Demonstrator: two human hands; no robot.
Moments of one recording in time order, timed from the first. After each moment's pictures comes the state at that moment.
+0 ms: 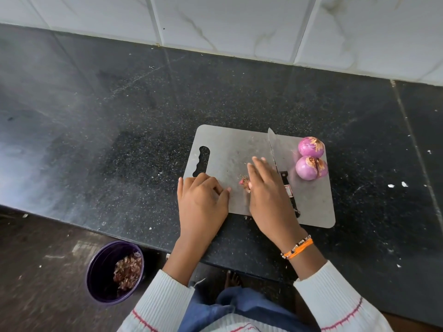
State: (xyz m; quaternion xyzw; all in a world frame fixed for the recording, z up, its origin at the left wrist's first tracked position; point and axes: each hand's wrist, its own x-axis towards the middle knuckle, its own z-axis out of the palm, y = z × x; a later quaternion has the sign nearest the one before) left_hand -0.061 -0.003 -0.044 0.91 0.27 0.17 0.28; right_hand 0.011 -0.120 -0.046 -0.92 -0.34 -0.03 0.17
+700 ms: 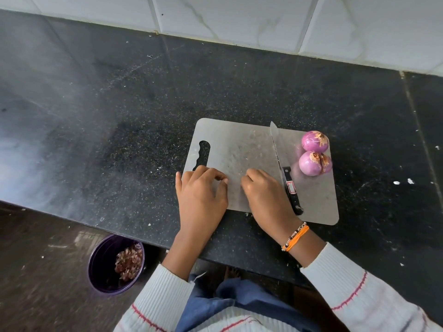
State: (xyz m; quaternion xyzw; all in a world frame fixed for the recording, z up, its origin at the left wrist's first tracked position) left_hand -0.057 -0.001 -0.043 0.90 0.28 0.15 0.30; right_hand 0.013 -0.115 -0.038 -0.89 -0.43 -0.05 0.13
